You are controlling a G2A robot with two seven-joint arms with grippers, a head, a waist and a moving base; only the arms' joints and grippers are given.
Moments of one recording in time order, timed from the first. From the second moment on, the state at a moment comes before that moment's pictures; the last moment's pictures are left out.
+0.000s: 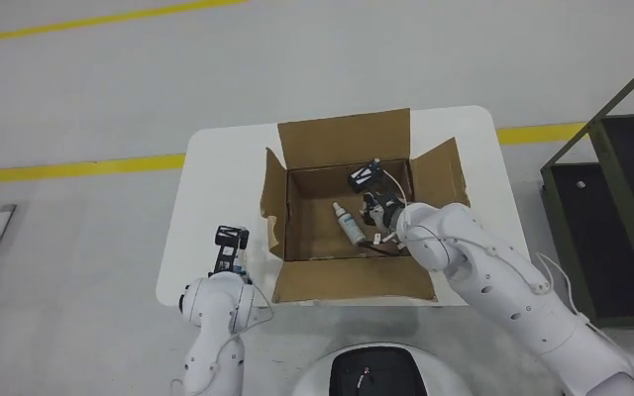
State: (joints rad) left arm 1.26 -1.47 -1.51 -1.84 1.84 -0.18 -1.37; right arm -0.80 -1.26 0.91 -1.61 -1.01 0.16 0.91
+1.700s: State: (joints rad) left arm 1.21 -1.48 -1.47 -1.78 1.91 -0.11 -1.33; right arm -0.59 -1.40 0.64 -1.43 -1.24 0.25 1.15
